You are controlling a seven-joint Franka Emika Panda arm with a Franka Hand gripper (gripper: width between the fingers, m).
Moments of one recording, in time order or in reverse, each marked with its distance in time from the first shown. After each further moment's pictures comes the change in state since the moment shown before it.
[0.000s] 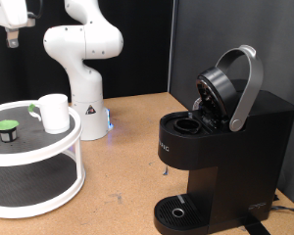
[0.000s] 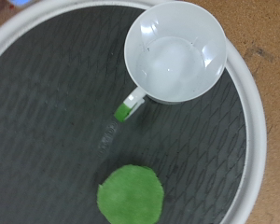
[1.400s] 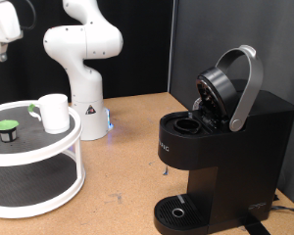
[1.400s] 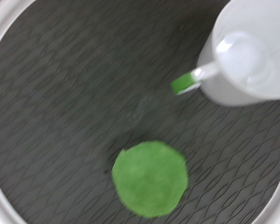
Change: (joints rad) arm 0.066 0.071 -0.163 0.009 -0.050 0.066 -0.449
